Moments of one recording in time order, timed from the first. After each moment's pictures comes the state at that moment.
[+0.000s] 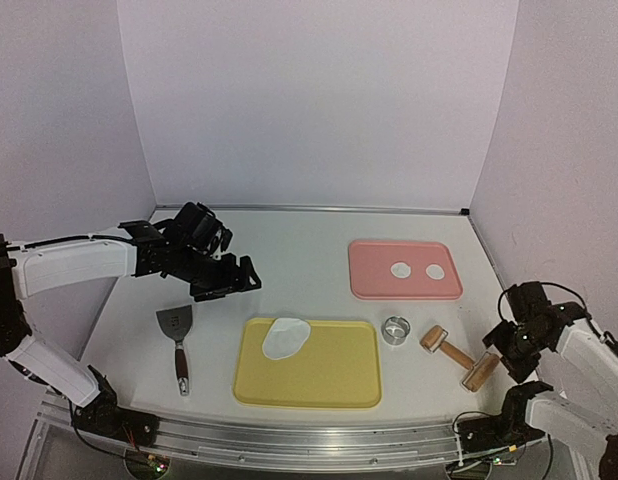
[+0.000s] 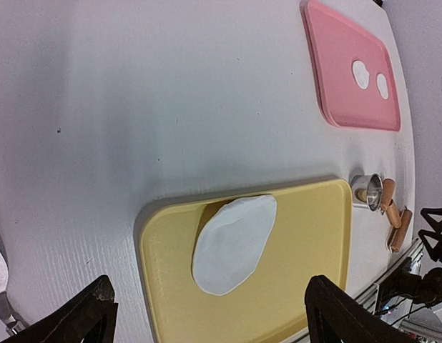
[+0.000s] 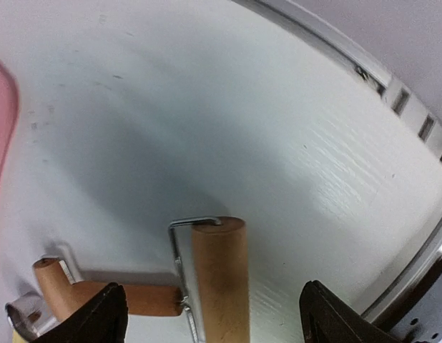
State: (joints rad) left arm -0.74 1.43 1.04 -0.51 0.11 -0.74; right arm 0.09 0.76 0.46 -0.97 0.34 1.05
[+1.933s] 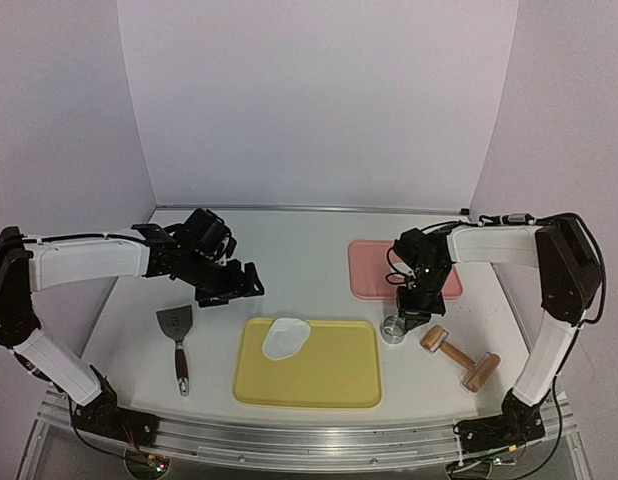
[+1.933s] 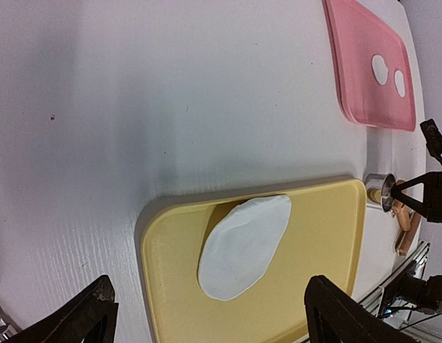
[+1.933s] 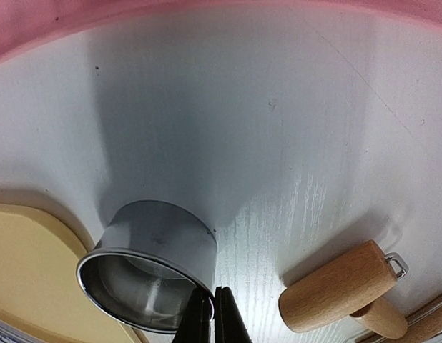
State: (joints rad) left arm -0.73 1.50 1.04 -0.50 0.13 -0.76; right arm 0.54 1.81 1.19 -0.92 0.08 0.60
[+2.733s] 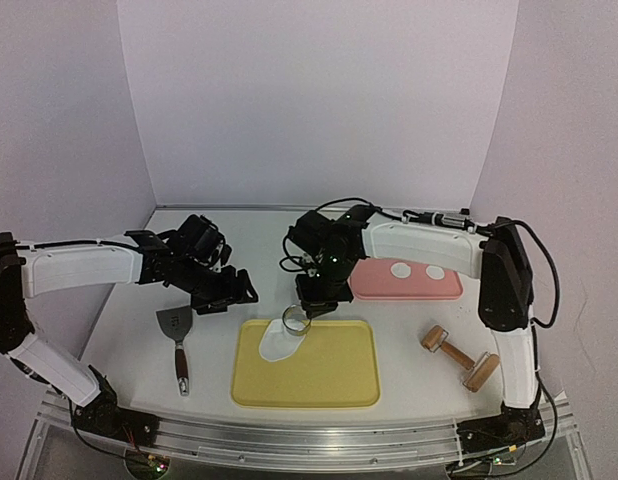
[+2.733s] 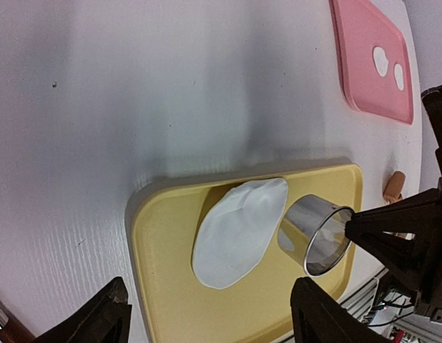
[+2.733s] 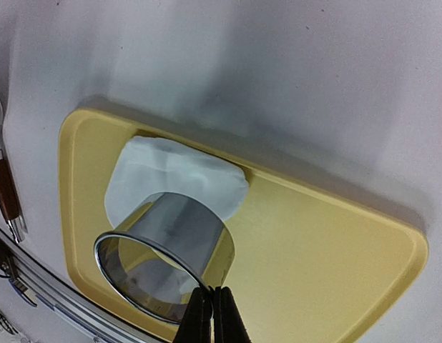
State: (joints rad) left arm -0.73 1.45 0.97 -0.49 0.16 -0.80; right arm 0.94 2.15 1.87 -1.02 0.03 0.64
